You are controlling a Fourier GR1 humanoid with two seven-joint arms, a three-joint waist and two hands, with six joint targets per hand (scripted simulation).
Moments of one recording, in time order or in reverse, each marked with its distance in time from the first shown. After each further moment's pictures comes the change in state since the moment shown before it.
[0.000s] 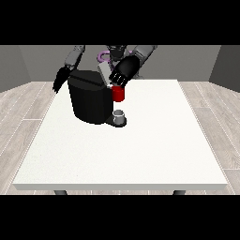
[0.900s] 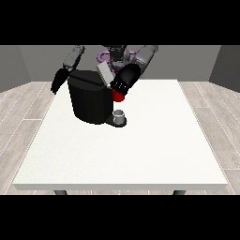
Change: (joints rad) left arm 0.020 0.042 -0.026 0.014 -0.081 0.103 -0.094; right arm -0.011 -0.011 -0.005 -0.026 -0.001 -0.001 0.003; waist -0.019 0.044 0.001
